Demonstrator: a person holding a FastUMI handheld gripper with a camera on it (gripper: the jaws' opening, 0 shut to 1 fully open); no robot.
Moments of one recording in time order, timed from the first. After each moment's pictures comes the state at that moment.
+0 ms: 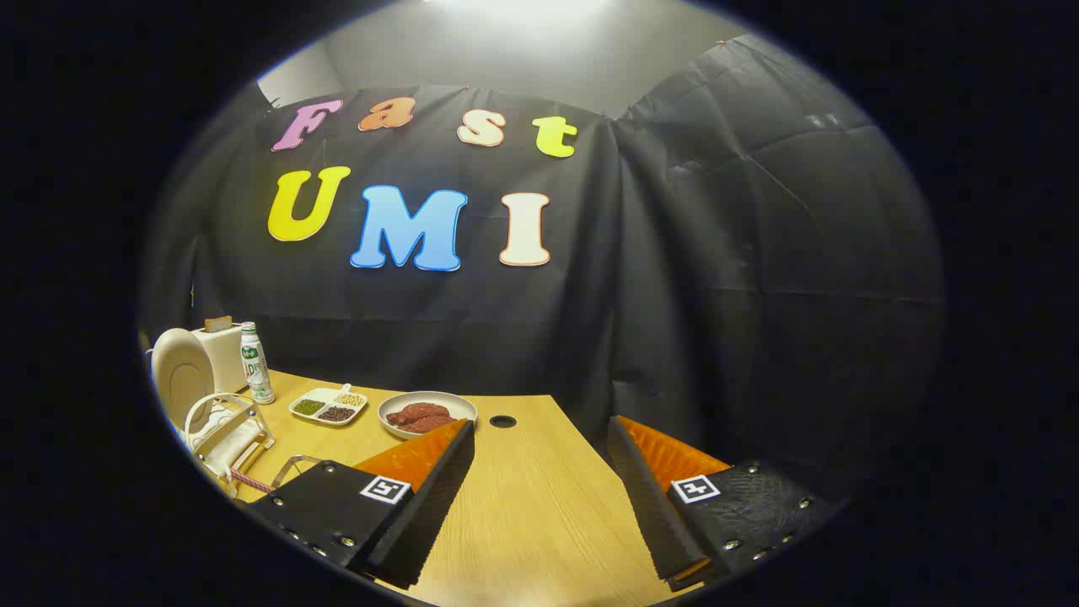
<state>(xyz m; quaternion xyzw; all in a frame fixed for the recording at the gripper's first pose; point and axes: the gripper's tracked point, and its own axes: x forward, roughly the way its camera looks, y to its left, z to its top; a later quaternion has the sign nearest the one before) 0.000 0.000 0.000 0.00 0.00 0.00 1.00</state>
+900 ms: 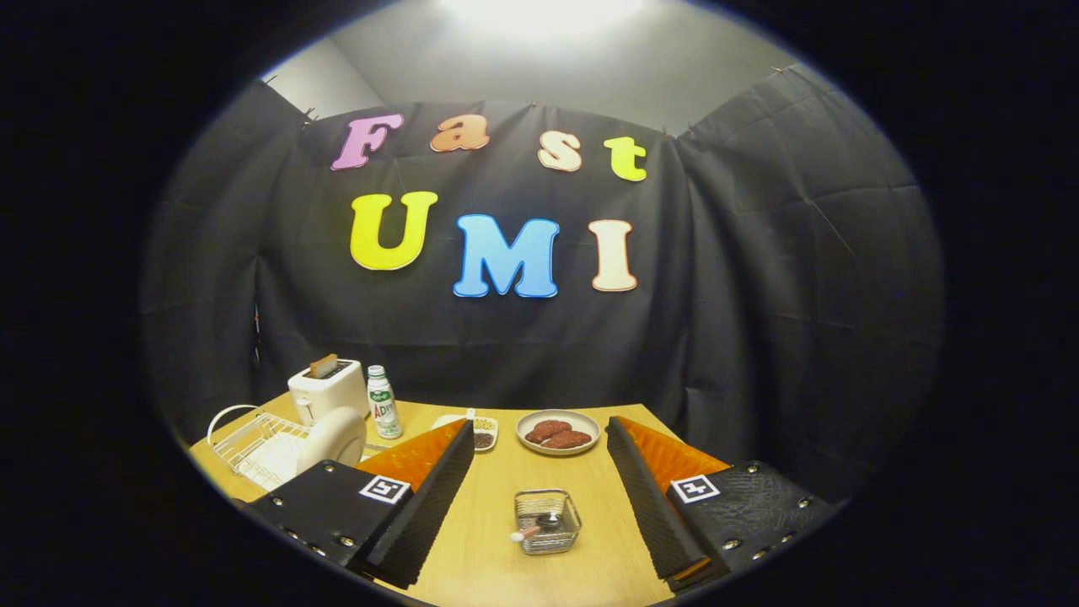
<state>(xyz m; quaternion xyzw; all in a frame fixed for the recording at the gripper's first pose) -0.115 0.198 0.097 0.01 0.00 0.10 0.99</state>
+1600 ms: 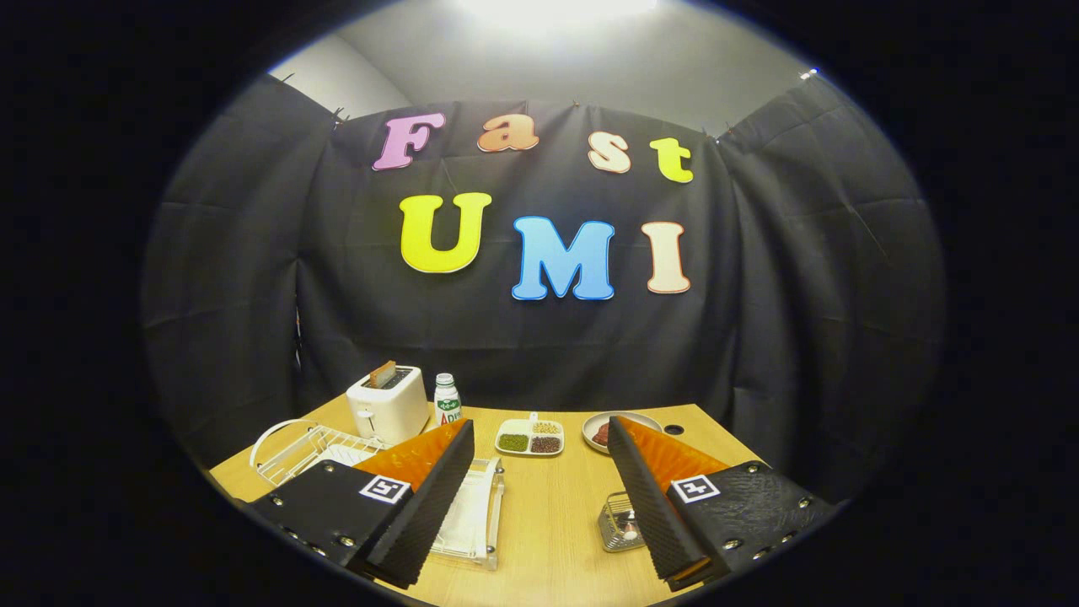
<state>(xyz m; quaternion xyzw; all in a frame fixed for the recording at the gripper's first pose) -0.133 0.294 0.118 0.01 0.01 0.14 0.99</state>
